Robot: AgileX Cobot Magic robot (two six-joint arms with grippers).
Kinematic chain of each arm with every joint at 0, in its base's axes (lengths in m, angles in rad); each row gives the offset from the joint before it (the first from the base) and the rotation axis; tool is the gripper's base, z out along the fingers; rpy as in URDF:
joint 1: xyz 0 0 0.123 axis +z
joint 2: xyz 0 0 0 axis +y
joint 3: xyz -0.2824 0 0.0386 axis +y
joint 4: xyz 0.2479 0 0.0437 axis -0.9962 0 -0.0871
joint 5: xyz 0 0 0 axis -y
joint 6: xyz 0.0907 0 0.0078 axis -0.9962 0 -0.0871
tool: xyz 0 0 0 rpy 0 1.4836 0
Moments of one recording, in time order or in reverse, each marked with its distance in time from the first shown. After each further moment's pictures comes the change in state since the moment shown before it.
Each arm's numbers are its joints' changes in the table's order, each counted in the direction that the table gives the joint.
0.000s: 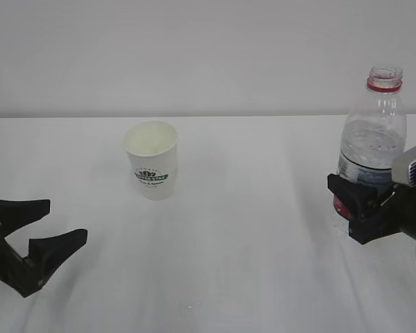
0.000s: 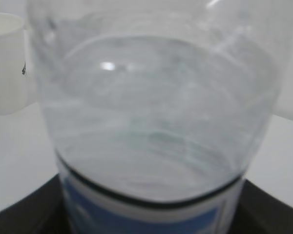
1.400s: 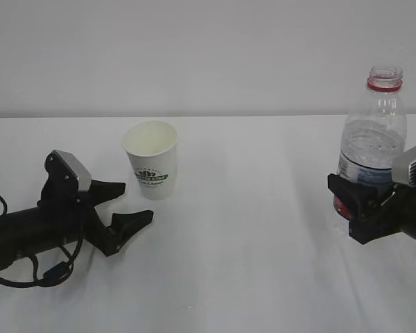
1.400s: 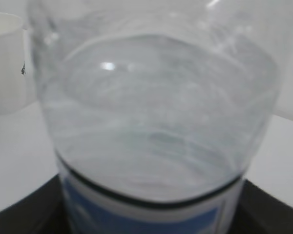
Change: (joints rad) left arm -0.130 0.446 -0.467 -0.054 0.002 0.000; right arm 0.000 0.000 0.000 0.000 0.000 0.002
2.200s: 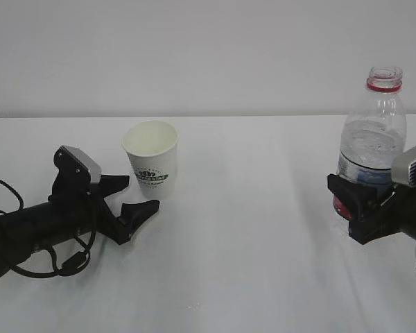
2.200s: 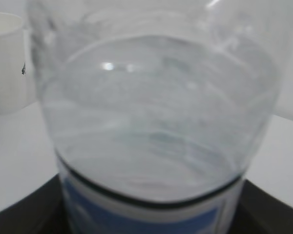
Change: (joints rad) left arm -0.048 0.049 -0.067 0.125 0.000 0.000; right arm 0.000 0.000 0.000 0.000 0.000 0.000
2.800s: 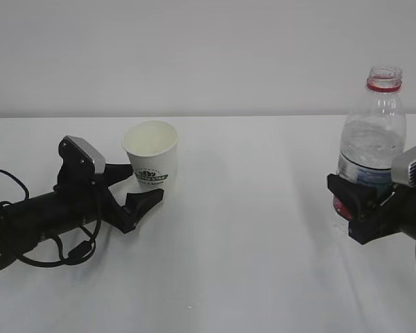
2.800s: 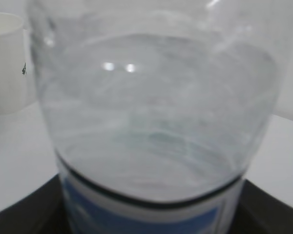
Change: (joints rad) left arm -0.009 0.000 -0.051 -0.003 0.000 0.000; right arm 0.000 0.000 0.000 0.000 0.000 0.000
